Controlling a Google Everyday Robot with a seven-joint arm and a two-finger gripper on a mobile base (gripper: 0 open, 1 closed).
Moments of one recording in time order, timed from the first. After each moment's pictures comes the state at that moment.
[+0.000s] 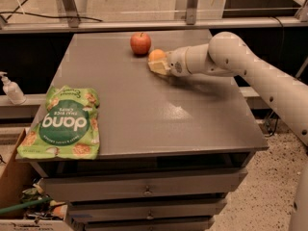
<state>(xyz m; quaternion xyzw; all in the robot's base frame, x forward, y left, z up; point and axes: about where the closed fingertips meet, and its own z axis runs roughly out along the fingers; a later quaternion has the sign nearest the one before) 0.741 -0.011 0.817 -0.39 0.74 0.28 0.46</state>
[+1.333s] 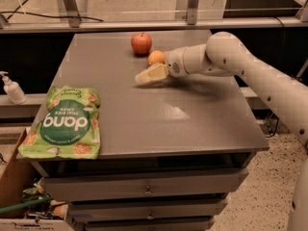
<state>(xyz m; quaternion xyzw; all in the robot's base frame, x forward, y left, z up) 0.741 -0.011 0.818 -0.39 0.74 0.28 0.46</state>
